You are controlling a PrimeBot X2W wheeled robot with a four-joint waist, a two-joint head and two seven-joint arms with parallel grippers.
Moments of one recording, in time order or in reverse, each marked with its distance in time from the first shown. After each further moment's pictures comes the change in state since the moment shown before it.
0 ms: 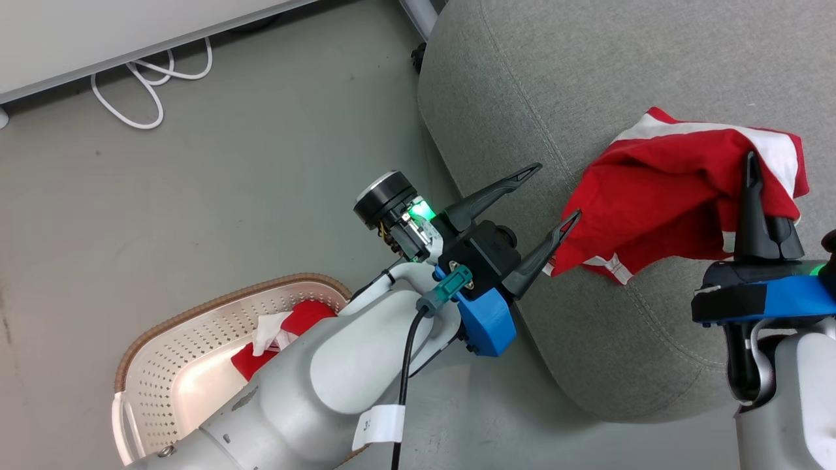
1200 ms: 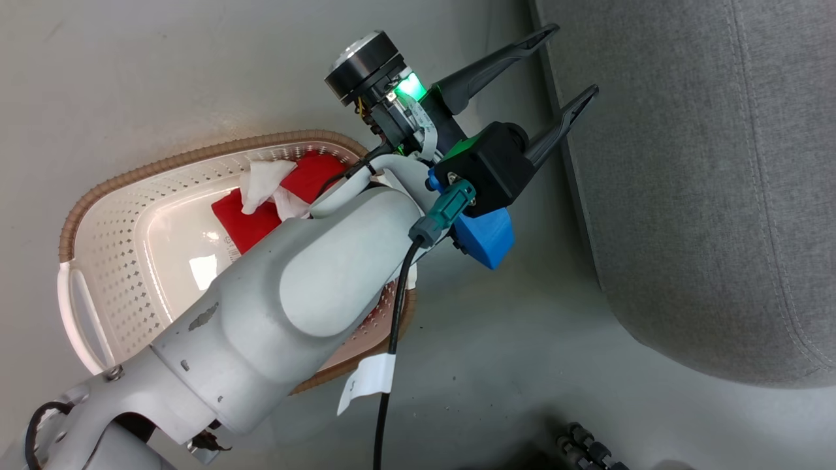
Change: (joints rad) left arm -0.228 0.056 0.024 -0.051 0.099 0.010 0.003; right arm -0.563 -0.469 -0.309 0.161 -0.008 0.000 -0.001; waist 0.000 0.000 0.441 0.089
